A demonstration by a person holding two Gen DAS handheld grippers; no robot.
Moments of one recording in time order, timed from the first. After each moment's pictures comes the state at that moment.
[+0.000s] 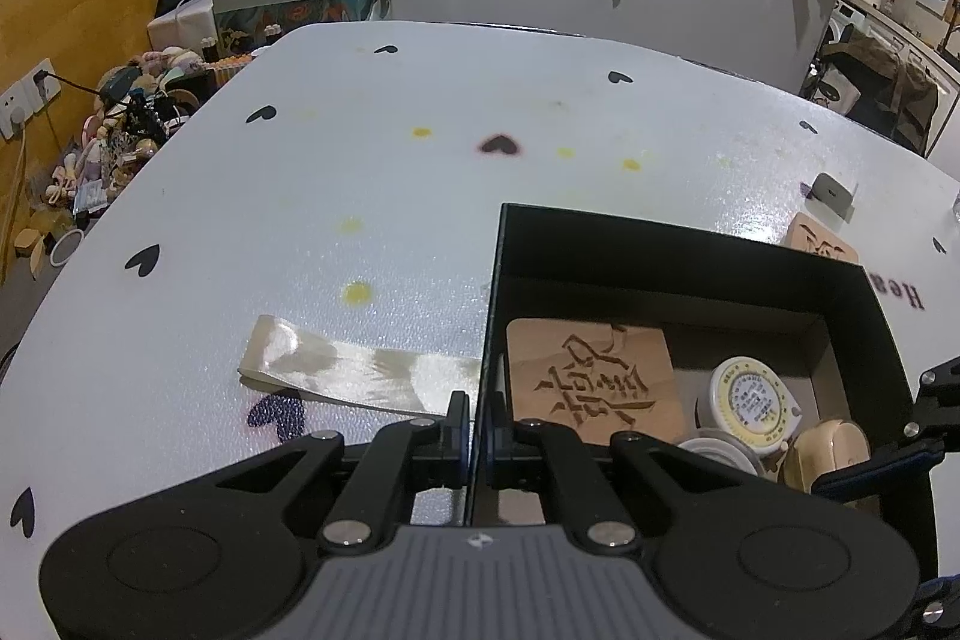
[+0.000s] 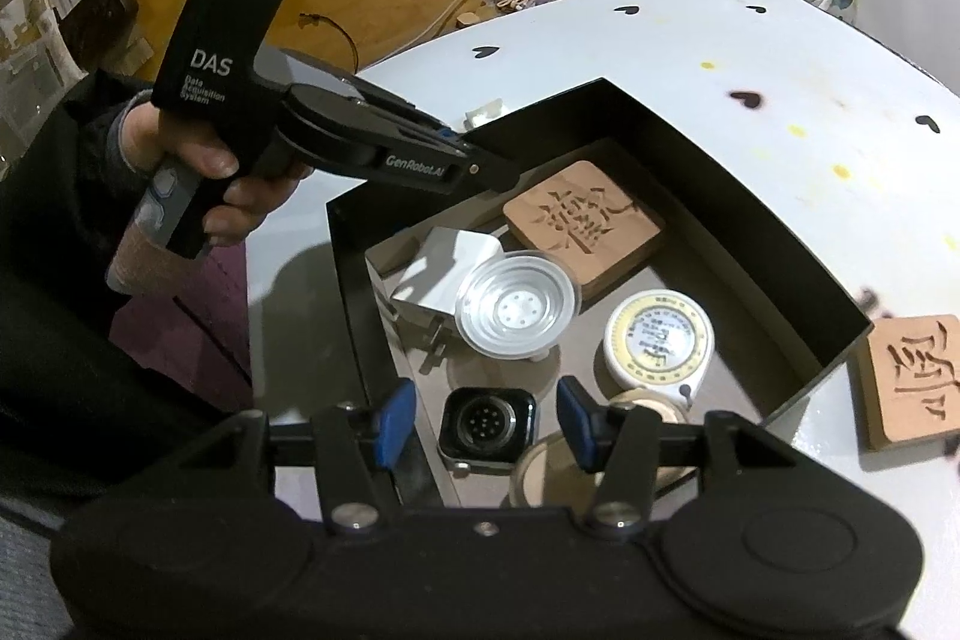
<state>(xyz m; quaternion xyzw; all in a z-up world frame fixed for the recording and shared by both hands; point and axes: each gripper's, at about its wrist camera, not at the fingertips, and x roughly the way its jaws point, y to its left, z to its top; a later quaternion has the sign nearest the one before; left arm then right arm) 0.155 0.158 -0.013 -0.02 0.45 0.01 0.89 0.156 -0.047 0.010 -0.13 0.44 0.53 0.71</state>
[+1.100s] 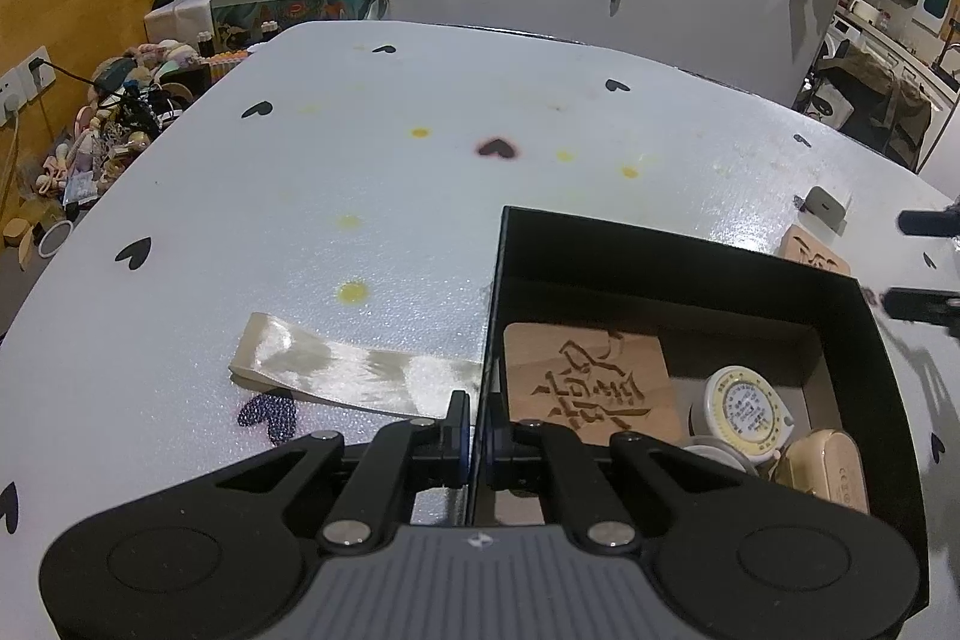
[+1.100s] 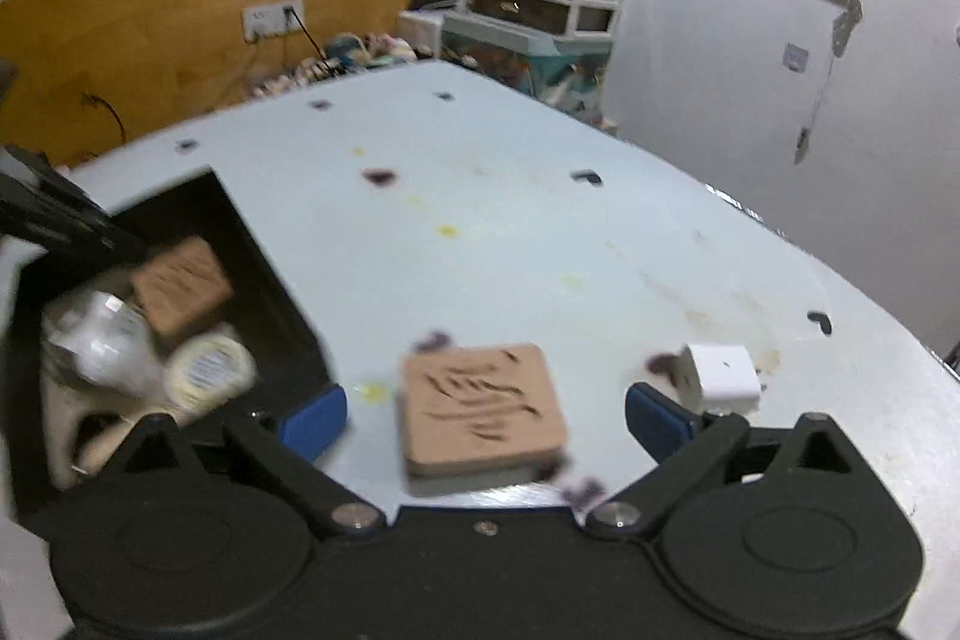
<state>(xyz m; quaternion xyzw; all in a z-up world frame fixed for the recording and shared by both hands) 0.155 0.162 -0.015 -0.03 0.44 0.01 0.90 0.244 -0.152 0.000 -0.16 0.33 0.35 0.86</state>
